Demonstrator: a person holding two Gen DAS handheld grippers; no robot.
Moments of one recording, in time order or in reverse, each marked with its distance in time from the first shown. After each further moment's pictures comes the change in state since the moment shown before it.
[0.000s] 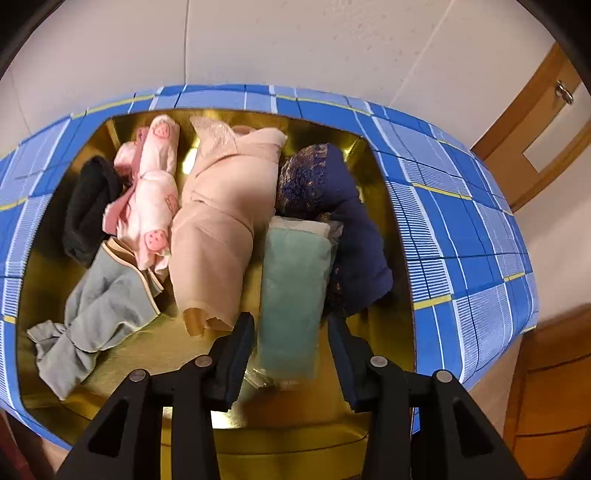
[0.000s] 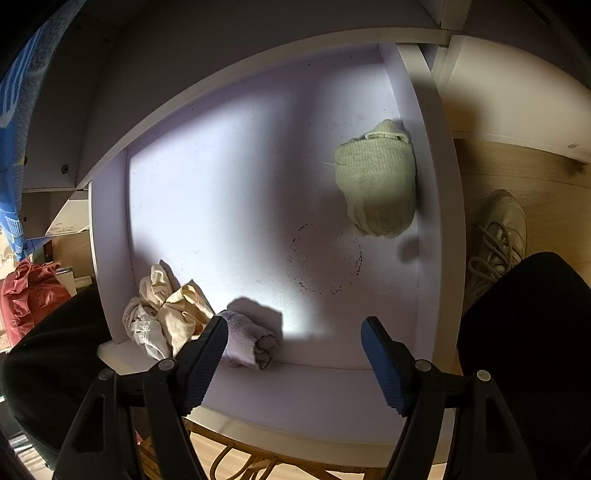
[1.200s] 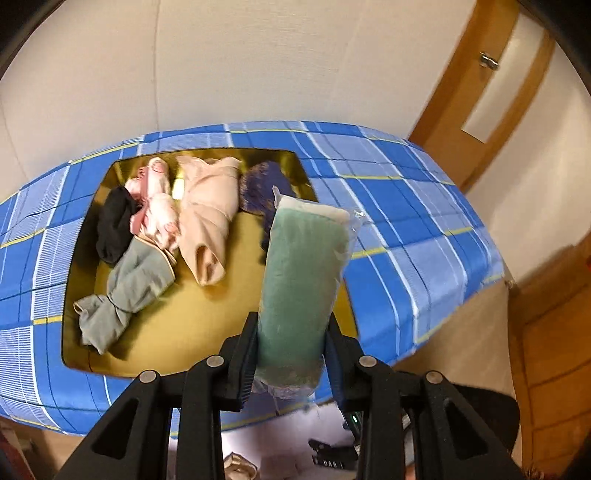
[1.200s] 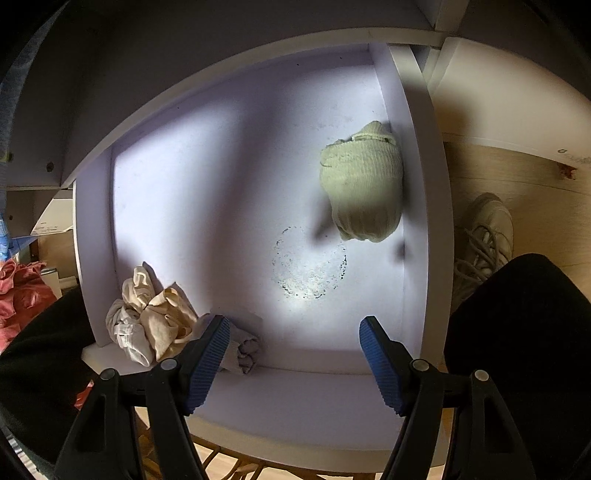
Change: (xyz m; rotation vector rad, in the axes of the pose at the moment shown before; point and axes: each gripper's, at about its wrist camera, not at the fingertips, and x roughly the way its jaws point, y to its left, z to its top) left arm -0.085 -0.010 -0.050 0.156 -0.093 -0.084; right arm 0.005 -0.006 0.005 -0.001 -0.005 -0.059
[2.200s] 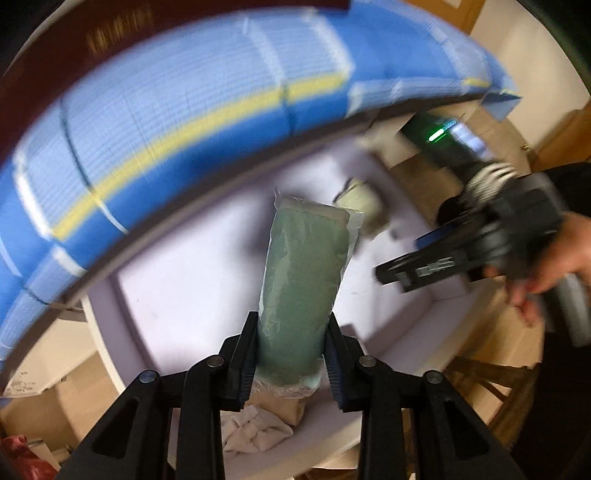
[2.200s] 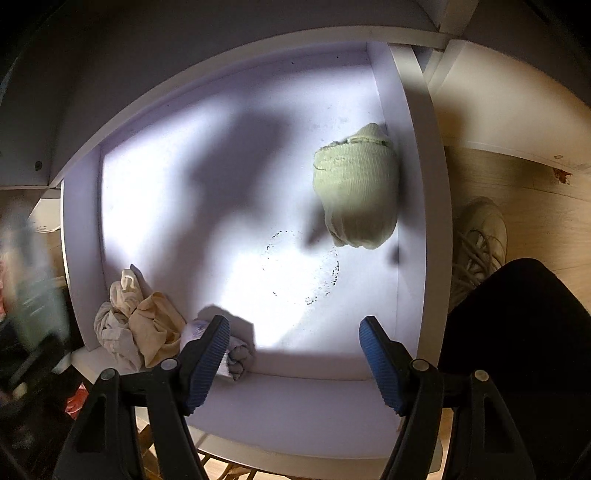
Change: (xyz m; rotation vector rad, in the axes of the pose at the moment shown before) left arm 0.085 0.014 -0.216 0.292 0.289 0.059; right arm 0.008 0.003 -0.001 -0.006 0.002 -0.053
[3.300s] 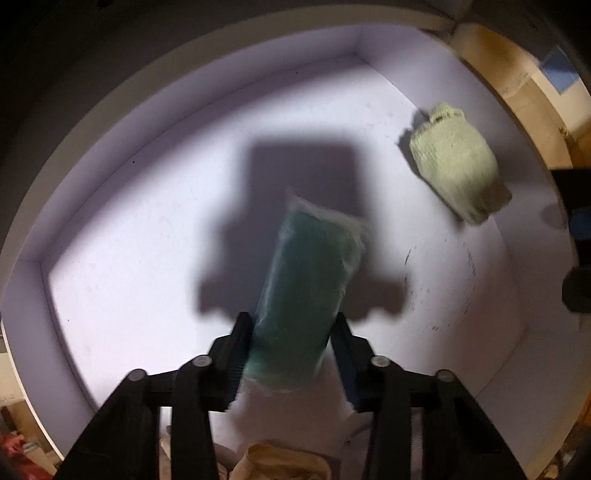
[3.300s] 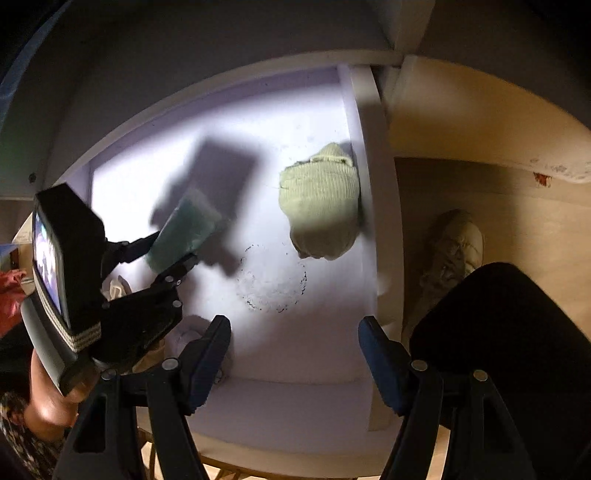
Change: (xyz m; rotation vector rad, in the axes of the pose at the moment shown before) left arm 0.201 -0.001 0.015 -0.014 0.167 0.090; right arm -0.014 -0.013 0.001 0.024 -0.040 -0.046
